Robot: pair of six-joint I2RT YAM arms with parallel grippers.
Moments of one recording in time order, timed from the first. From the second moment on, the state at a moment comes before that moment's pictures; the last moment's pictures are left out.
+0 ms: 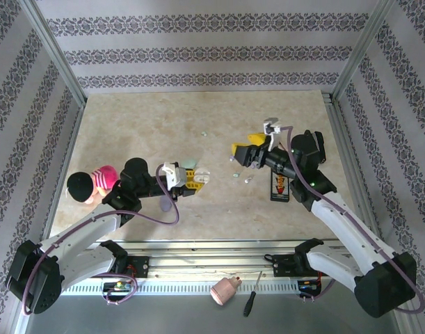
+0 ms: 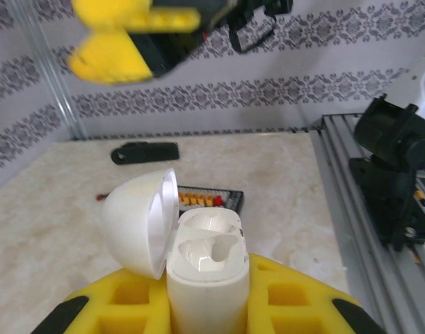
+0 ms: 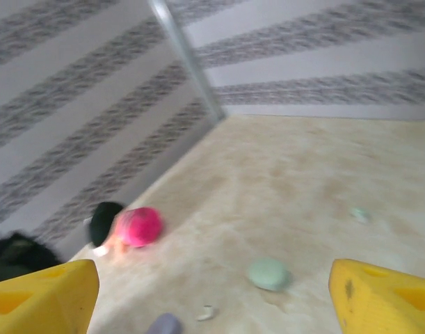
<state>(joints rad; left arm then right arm) -0.52 1.00 0.53 0.34 0.77 0.28 0.36 0.98 0.75 0.07 -0.48 0.41</state>
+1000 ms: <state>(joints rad) -0.53 1.03 0.42 0.49 0.75 0.32 0.42 1.76 1.09 -0.54 -0.16 0.23</state>
